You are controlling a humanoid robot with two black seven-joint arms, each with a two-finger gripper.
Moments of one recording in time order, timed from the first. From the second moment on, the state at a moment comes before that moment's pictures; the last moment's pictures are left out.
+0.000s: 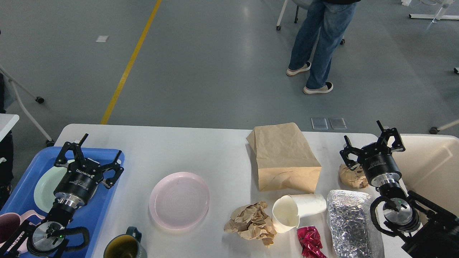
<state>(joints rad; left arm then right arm) -0.11 0.25 -1.38 -1.00 0.12 -0.47 -0.06 0.40 -0.40 0.71 0.80 0.23 0.34 0.50</state>
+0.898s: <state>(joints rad) -0.56 0.94 -0.57 -1.01 0.12 -0.47 -0.10 0.40 -0.40 0.71 0.80 0.23 0.34 0.50</state>
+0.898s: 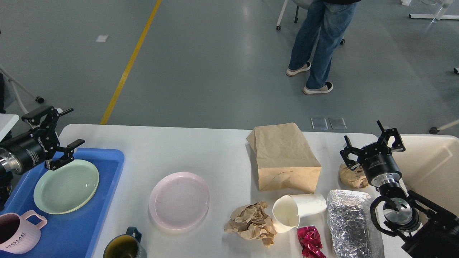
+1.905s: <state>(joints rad) -2.27 0.33 1.29 -1.25 0.12 -0.83 -0.16 0.40 -0.40 0.71 0.80 0.23 0.34 0.50</state>
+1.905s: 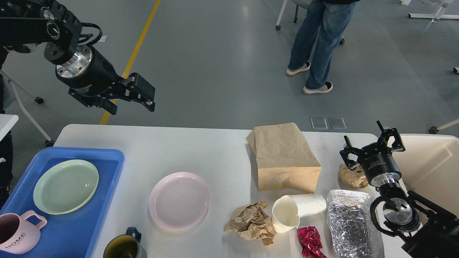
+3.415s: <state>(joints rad) -1.86 0.36 1.34 -1.60 0.00 -0.56 0.02 0.40 -0.40 0.71 0.80 0.23 0.34 0.50</state>
